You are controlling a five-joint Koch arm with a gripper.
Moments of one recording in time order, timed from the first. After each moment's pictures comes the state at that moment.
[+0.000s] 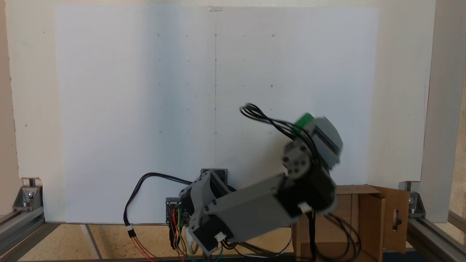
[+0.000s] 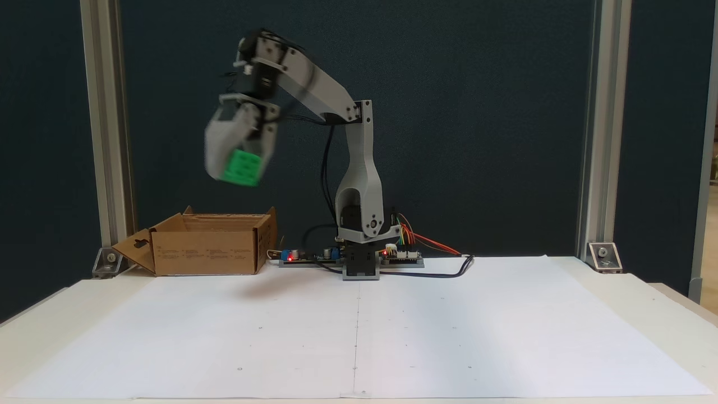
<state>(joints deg) 57.2 86.1 50.1 80.5 -12.0</state>
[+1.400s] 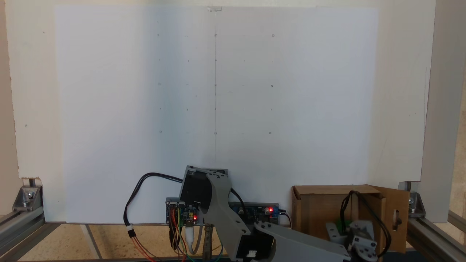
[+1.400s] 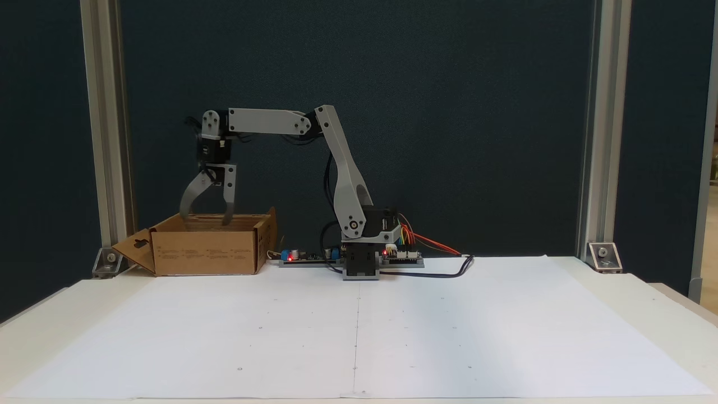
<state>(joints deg) 102.7 70.4 63.5 56.2 -27.1</state>
